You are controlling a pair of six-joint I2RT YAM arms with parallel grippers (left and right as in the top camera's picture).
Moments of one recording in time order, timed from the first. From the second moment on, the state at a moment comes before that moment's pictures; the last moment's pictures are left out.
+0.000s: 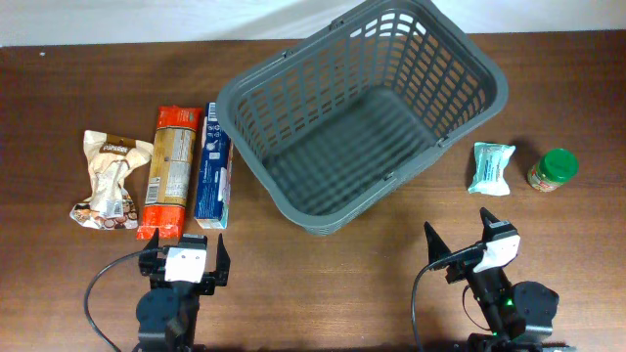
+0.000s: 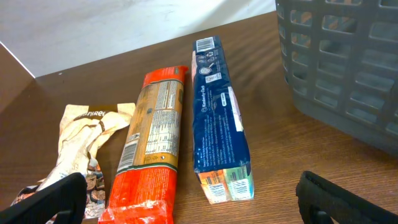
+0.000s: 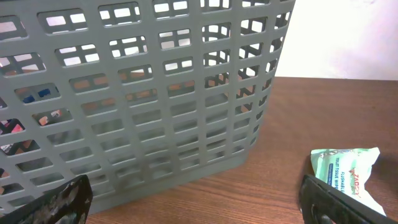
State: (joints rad) left arm -0.05 0.02 0.13 -0.43 -0.08 0.22; right arm -0.13 0.01 0.07 -0.20 -0.40 0.02
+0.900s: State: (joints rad) left arm -0.05 0.02 0.13 -0.43 0.04 0.20; right arm -0.13 0.01 0.07 -0.20 -0.40 0.02
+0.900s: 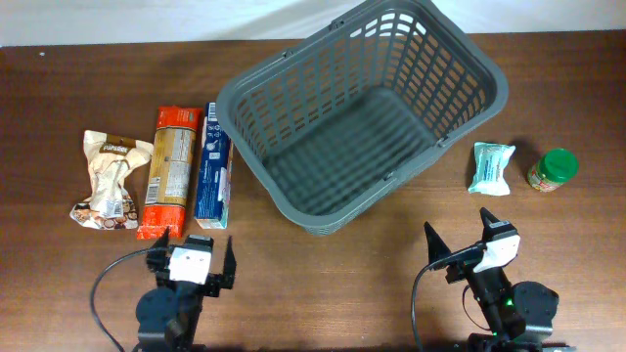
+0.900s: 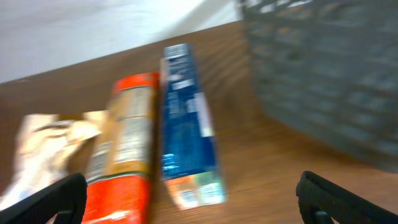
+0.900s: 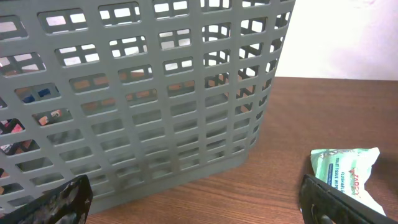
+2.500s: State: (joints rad) left arm -0.05 1.12 1.61 -1.19 0.31 0.00; right arm -0.13 1.05 1.71 -1.33 -0.33 -0.06
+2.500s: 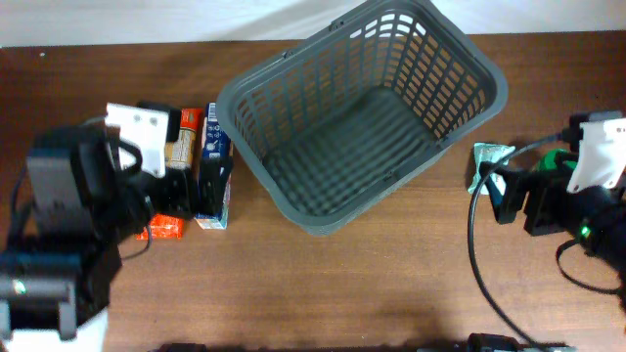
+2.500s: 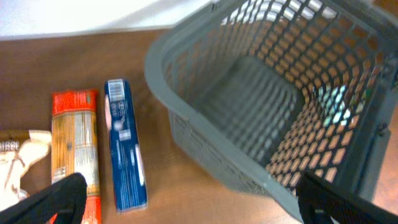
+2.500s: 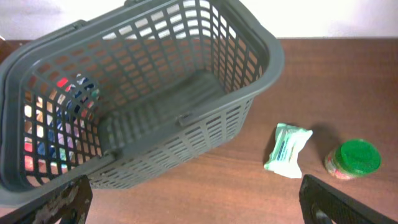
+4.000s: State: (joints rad) left arm -0.91 1.31 1.84 -1.58 0.18 0.00; right arm -0.13 1.45 1.89 -1.19 -0.35 0.16
